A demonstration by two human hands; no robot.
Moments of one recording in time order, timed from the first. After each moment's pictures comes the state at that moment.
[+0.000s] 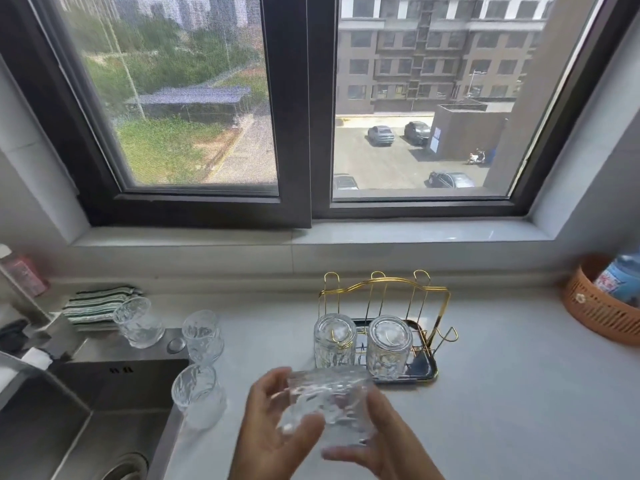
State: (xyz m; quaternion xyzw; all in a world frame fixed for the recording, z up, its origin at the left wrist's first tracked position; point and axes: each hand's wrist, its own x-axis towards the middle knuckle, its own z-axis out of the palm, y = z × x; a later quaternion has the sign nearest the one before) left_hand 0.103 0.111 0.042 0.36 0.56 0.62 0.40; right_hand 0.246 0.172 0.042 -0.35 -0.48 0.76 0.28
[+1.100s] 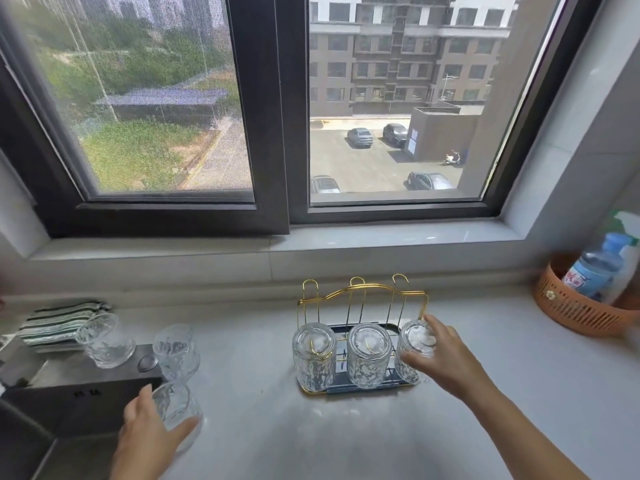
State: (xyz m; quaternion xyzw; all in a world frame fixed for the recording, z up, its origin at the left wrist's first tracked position) left_hand -0.044 0.138 -0.047 0.31 0.89 0.27 0.20; right_hand 0.335 0.308 0.020 -0.63 -0.71 0.27 0.17
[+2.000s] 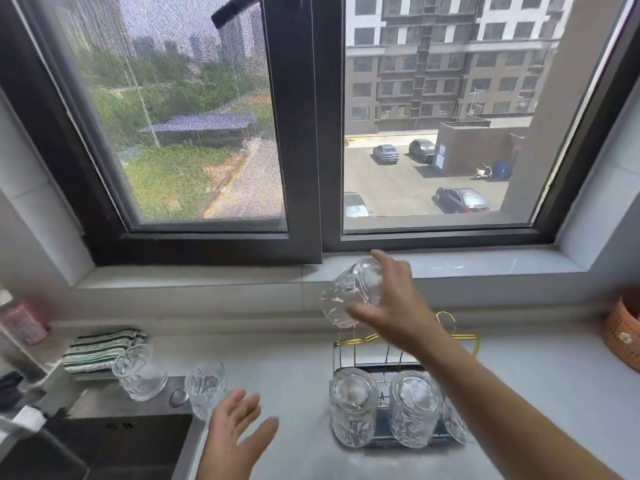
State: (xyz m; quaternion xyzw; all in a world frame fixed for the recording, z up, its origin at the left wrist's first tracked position) left_hand 0.023 0.170 0.025 0.26 0.60 0.65 0.38; right_hand 0.192 0.330 0.140 -0.44 -0.80 0.27 0.31
